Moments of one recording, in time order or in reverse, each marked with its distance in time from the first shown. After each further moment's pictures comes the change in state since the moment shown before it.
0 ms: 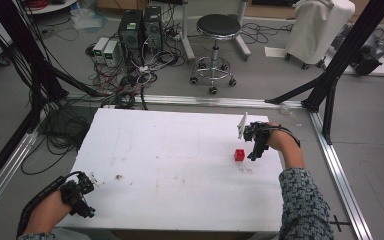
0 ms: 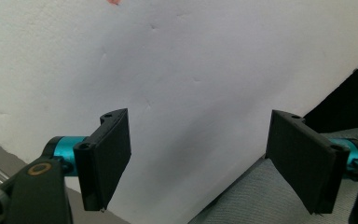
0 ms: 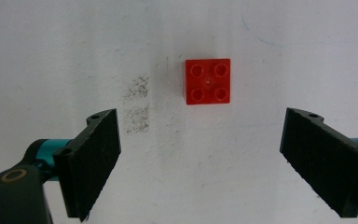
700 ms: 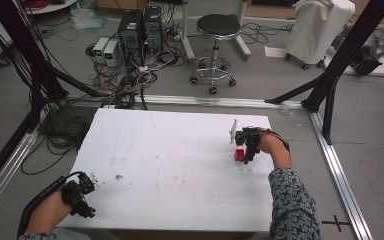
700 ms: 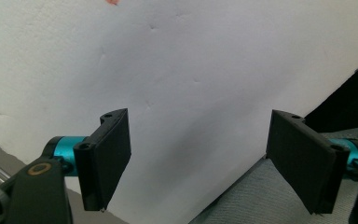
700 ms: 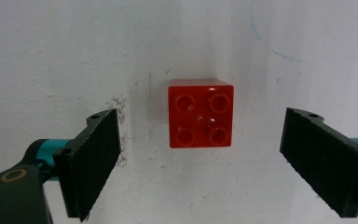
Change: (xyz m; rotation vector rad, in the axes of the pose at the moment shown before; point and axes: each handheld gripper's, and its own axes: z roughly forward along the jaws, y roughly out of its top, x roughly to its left) left arm -0.001 0.001 0.001 0.002 0.003 0.000; right arm -0.011 0.012 0.047 0.029 0.023 -0.018
